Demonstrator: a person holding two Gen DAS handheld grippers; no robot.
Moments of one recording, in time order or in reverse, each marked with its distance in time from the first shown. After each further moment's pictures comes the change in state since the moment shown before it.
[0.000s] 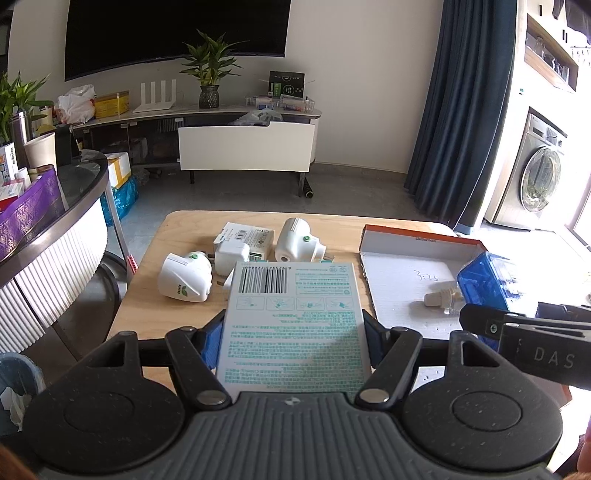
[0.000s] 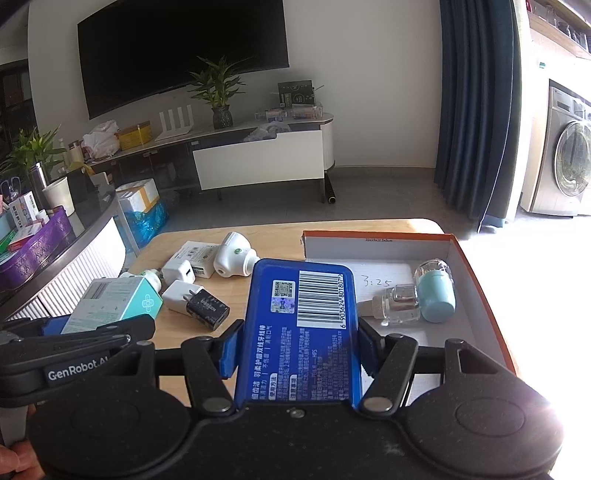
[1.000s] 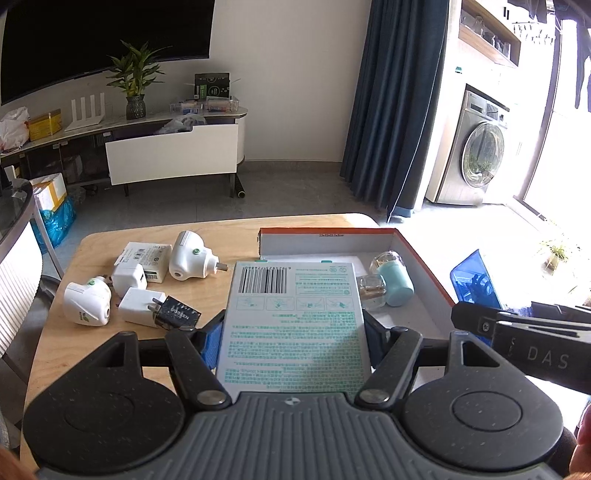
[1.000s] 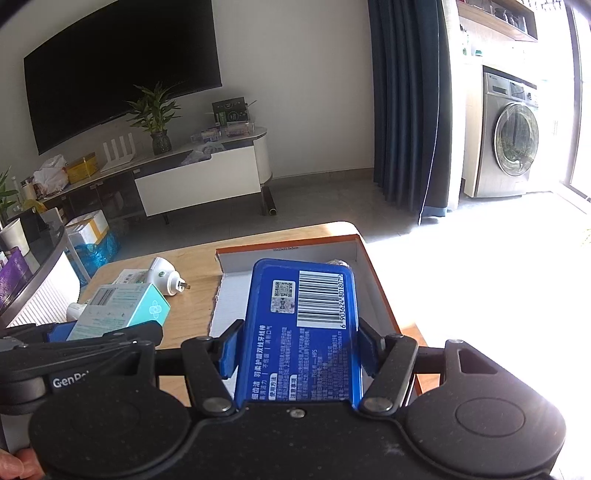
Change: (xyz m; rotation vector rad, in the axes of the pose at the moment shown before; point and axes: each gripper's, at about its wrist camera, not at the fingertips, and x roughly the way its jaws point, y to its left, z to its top) left arm 0.008 -0.072 0.004 0.114 0.012 -0.165; right arm -0.039 -0.074 -0.005 0.128 -0.039 -0.140
